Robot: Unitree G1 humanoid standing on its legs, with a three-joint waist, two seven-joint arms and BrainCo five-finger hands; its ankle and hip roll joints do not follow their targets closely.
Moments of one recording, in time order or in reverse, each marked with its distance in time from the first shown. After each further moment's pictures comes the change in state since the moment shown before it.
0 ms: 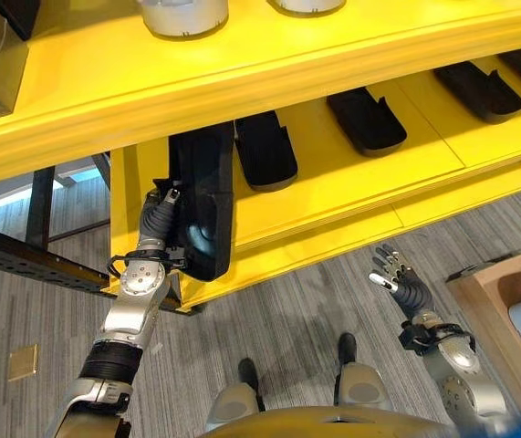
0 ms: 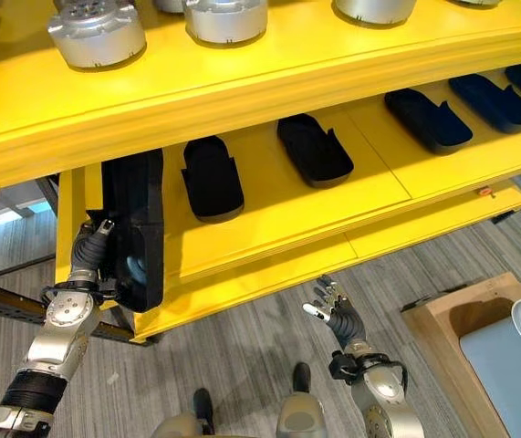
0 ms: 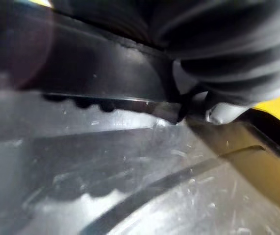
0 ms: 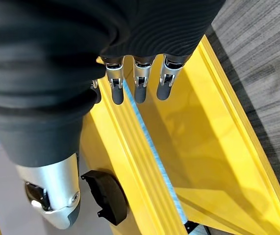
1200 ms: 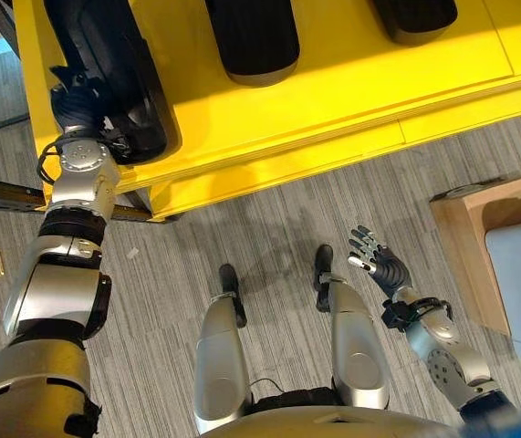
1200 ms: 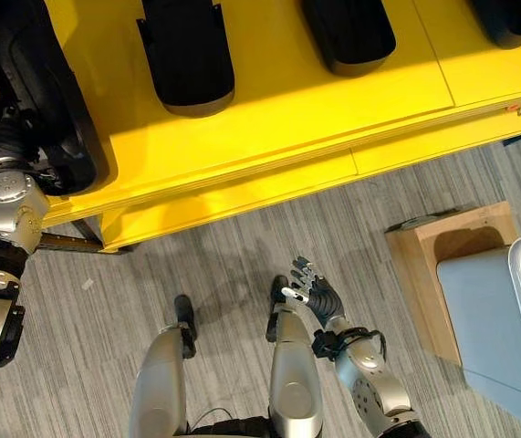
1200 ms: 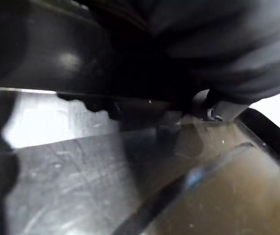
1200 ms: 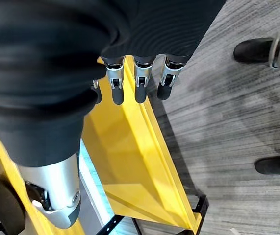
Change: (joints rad) left arm -0.722 0.263 -0.150 0.580 -0.294 0.029 0.167; right arm -0.154 -0.073 0.158 -0.011 0.088 0.017 -0.066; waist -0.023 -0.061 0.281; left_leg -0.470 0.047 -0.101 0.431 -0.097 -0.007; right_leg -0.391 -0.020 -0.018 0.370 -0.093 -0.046
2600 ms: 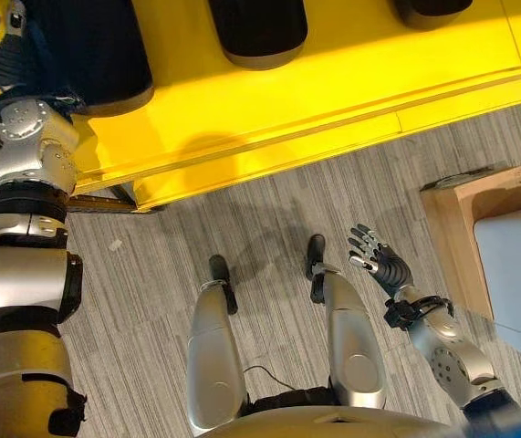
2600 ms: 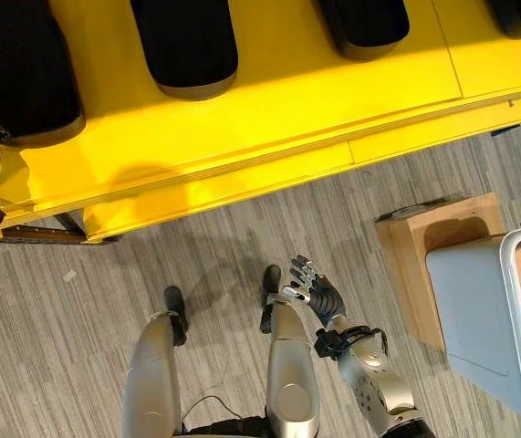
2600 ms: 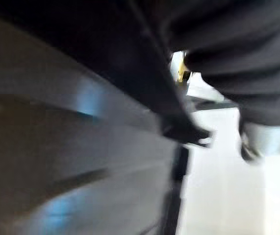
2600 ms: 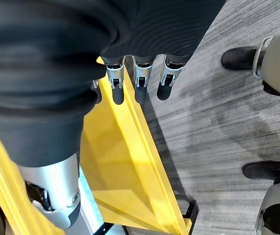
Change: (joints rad) left arm -0.115 0.103 0.023 0.003 -0.283 -0.045 -0.045; right arm -0.004 -0.019 -0.005 -0.005 0.025 0.003 0.033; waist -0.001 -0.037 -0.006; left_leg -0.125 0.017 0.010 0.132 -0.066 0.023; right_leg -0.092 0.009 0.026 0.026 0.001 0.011
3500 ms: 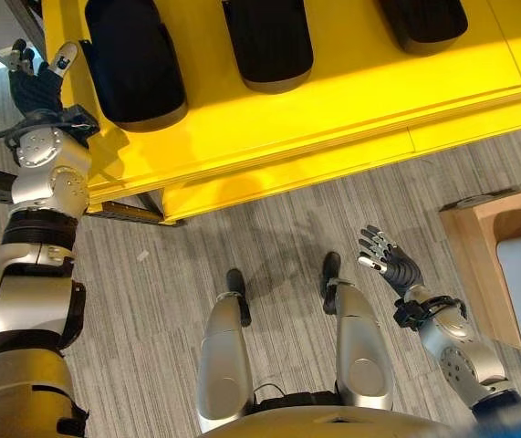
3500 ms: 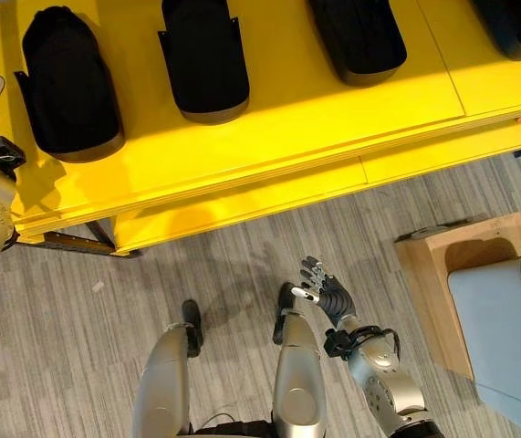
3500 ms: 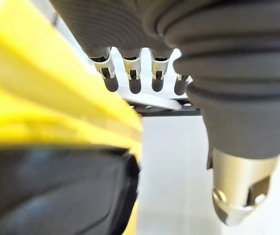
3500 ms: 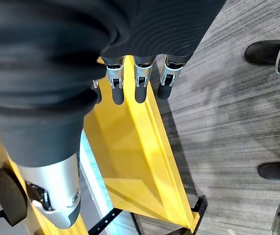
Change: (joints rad) left arm 0.186 0.021 0.048 -0.175 0.012 -0.002 -0.030; right arm 0.026 -0.023 -0.068 0.004 -0.038 0.030 0.015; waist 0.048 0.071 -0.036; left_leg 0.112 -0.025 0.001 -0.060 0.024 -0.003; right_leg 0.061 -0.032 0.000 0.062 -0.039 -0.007
